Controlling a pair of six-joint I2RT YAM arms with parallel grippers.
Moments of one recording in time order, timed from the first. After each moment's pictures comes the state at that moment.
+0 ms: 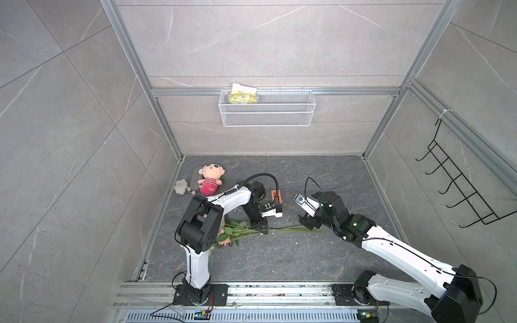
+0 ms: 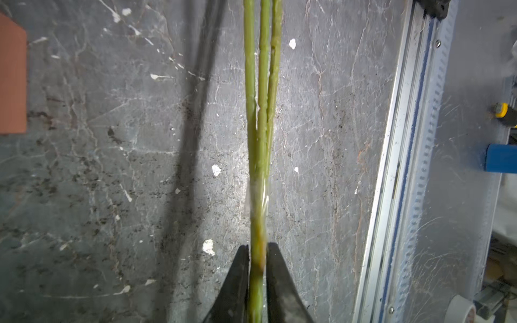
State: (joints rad) left arm -0.58 1.93 1.34 -1.07 0.57 0.78; right arm 0.67 1.13 0.82 -0.37 0.20 -0.47
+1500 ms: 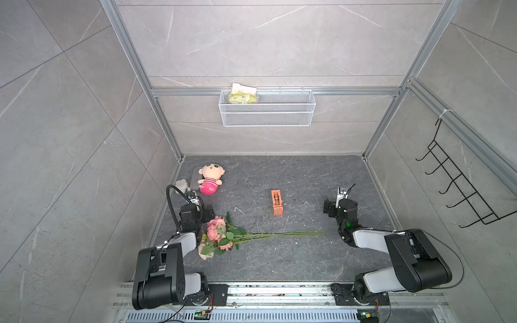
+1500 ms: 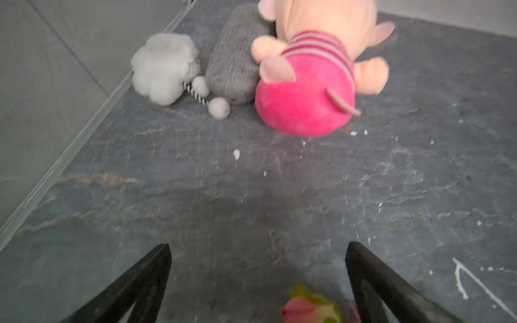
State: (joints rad) left arm 0.12 1.39 0.36 0.50 0.02 -0.07; right arm 0.18 1.47 0.39 0.63 0.36 0.03
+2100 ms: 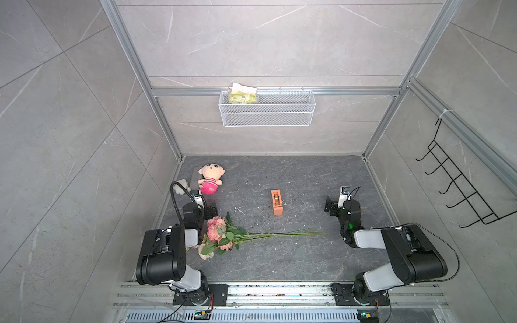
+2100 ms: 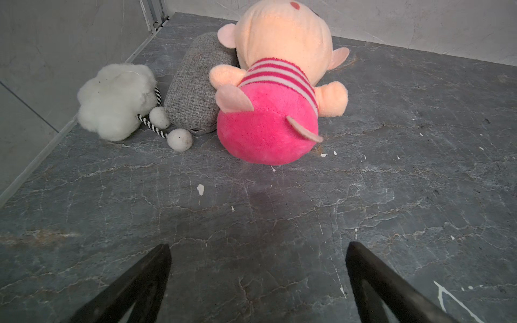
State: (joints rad) left arm 0.11 1.51 0.36 0.68 0.09 -0.04; right arm 0.14 1.52 0.35 0.81 0.26 0.03
